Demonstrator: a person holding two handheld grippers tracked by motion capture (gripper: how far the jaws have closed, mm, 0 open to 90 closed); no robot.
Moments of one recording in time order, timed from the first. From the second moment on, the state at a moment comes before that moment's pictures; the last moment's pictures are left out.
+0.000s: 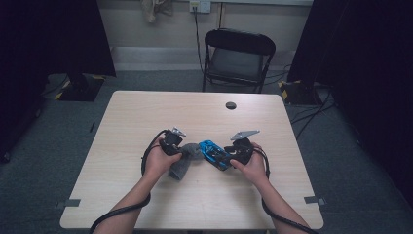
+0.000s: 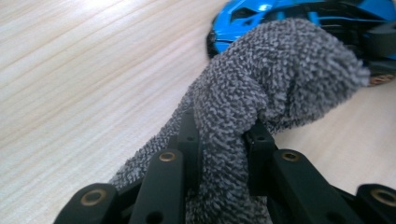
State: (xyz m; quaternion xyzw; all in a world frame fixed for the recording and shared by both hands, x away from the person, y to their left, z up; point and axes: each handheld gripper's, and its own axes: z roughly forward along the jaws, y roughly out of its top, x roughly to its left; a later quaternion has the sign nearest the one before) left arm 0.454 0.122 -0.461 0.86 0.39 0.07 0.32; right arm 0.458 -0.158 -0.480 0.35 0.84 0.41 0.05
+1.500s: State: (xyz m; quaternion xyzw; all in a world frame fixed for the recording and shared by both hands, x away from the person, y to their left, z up) left arm 0.430 0.083 -0.466 0.88 0.34 0.02 0.34; right arm 0.457 -0.160 -0.482 0.35 0.84 0.42 0.05
